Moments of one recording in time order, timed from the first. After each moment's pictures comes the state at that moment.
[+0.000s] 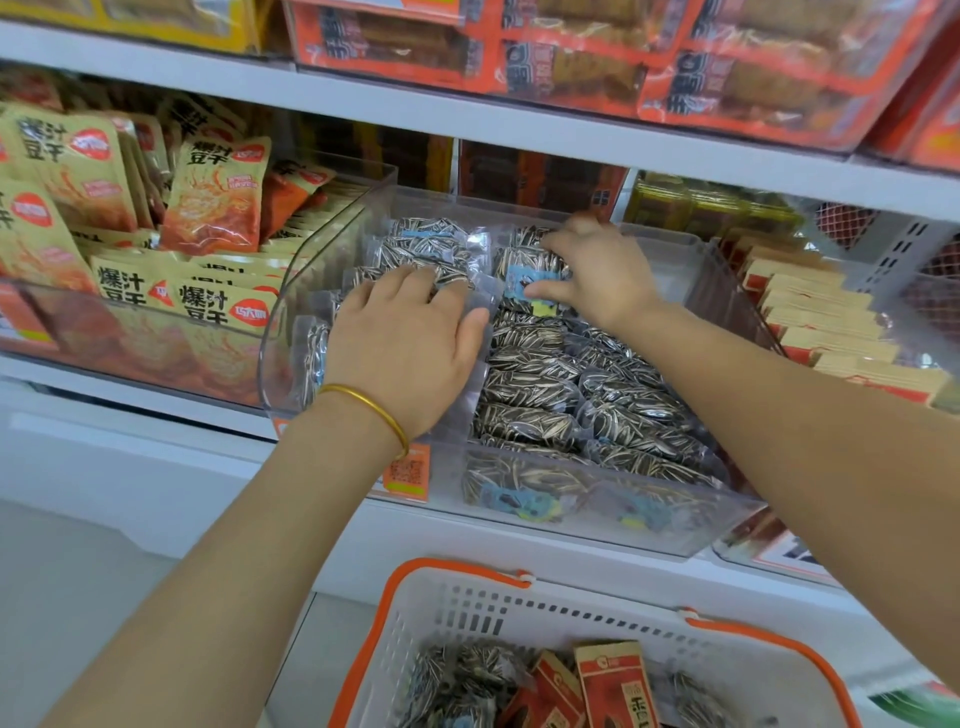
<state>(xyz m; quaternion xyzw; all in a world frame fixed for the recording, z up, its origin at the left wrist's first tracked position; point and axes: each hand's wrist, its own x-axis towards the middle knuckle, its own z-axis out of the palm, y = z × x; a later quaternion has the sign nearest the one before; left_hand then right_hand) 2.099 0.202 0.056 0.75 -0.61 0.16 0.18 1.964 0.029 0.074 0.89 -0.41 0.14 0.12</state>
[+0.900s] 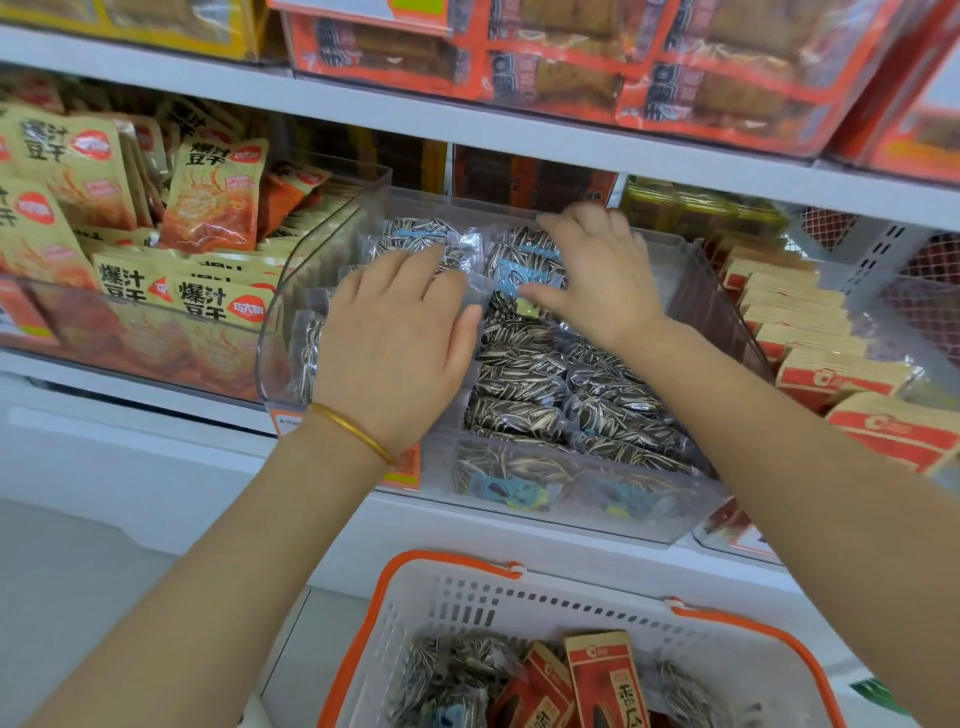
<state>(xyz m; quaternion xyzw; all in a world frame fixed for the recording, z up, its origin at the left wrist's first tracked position) 2.088 0.220 0.064 0.69 -0.64 0.23 0.25 1.951 0.075 0.085 0.88 -0.41 0.21 0.12</state>
